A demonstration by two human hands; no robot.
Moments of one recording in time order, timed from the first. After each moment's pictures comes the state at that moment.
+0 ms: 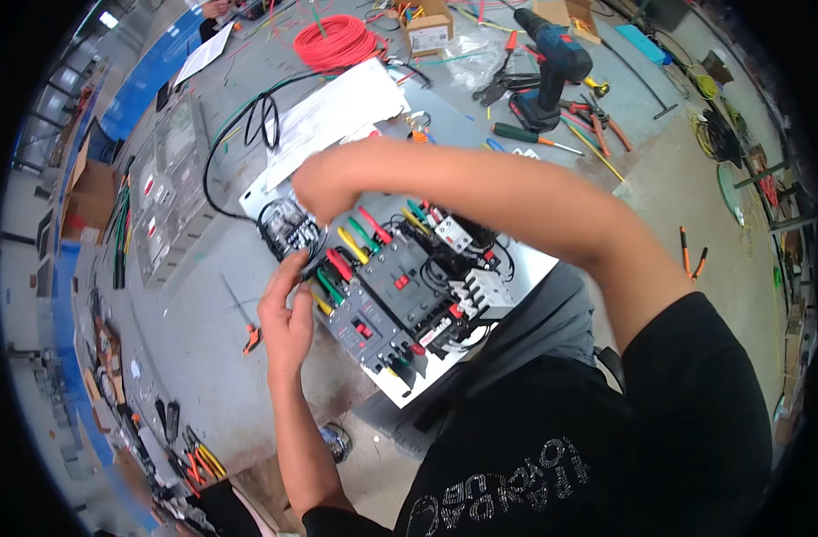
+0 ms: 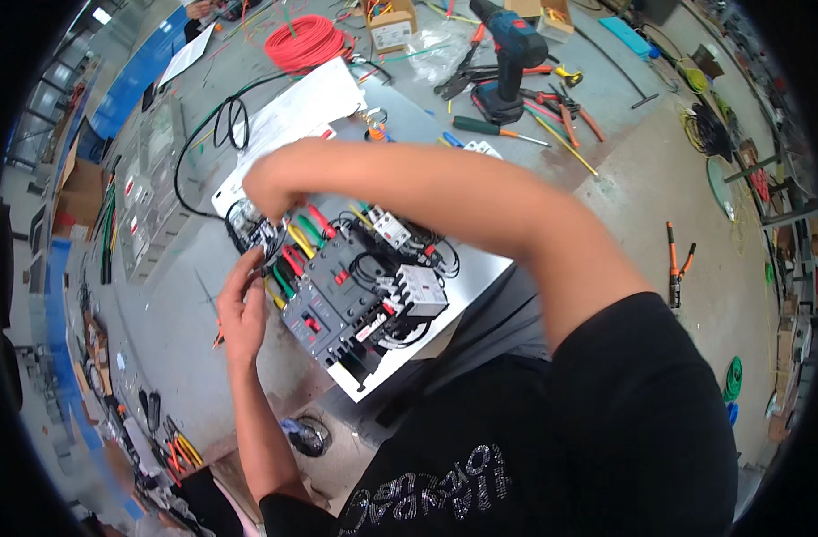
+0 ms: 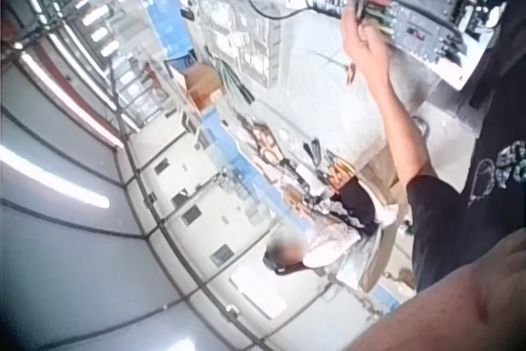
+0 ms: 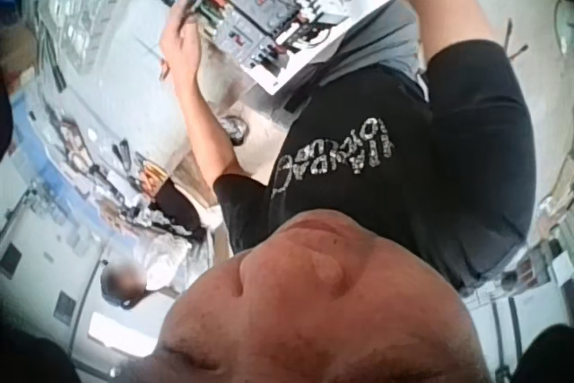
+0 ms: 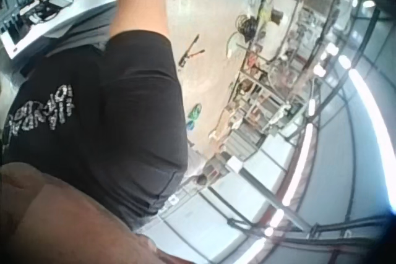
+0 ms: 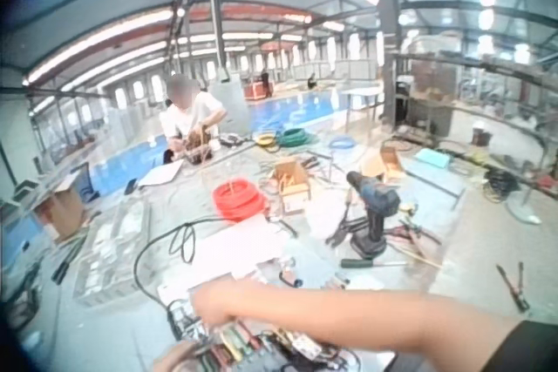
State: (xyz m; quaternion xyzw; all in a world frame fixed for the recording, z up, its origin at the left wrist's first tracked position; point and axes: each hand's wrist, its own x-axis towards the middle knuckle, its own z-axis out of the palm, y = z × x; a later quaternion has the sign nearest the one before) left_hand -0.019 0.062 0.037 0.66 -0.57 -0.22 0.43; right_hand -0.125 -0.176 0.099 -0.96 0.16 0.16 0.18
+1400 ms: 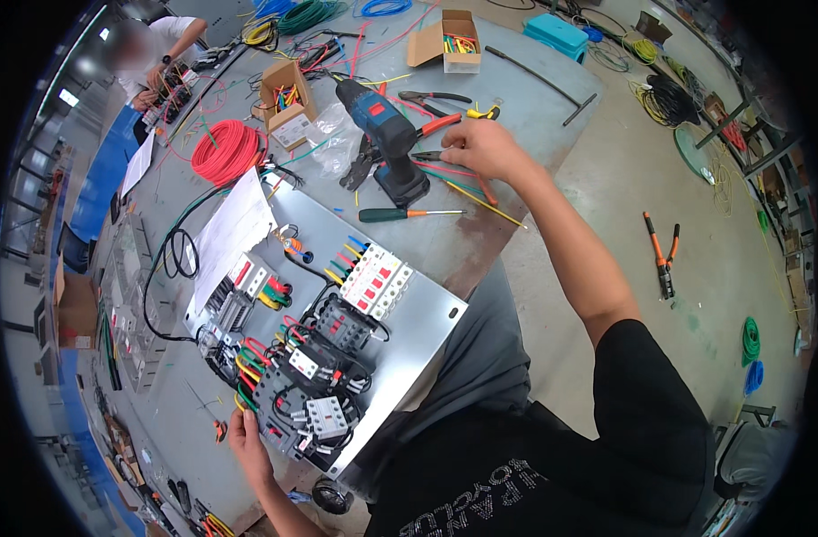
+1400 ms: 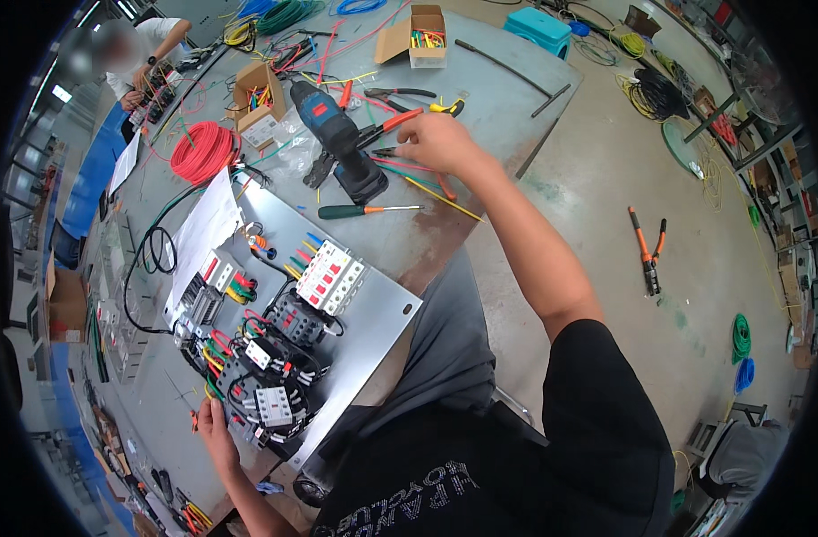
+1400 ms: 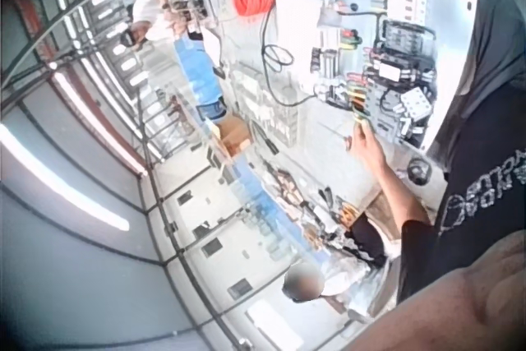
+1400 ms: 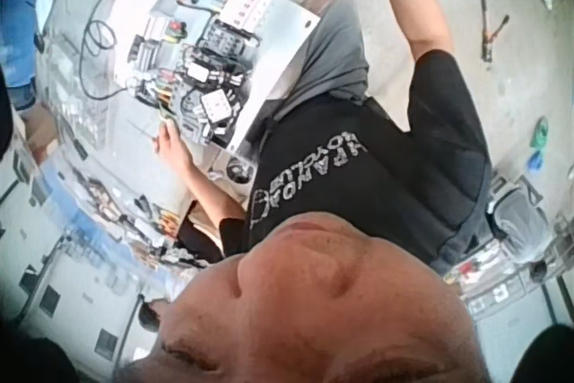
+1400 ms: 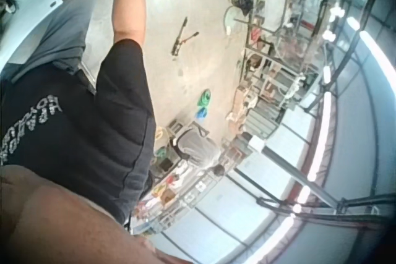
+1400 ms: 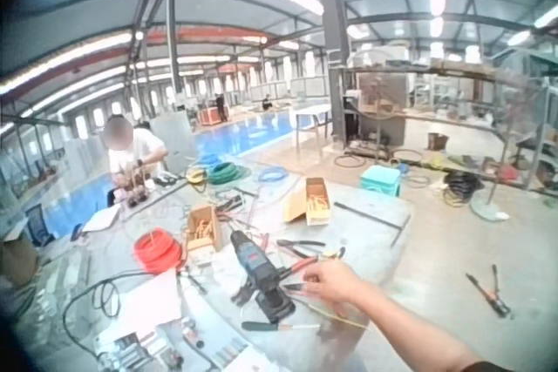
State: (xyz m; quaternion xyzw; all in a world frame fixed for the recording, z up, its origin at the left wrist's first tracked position) left_hand -0.059 0.119 0.018 0.78 -0.37 -0.28 0.43; right_hand -0.570 -0.337 0.037 -0.80 0.52 -0.22 0.20
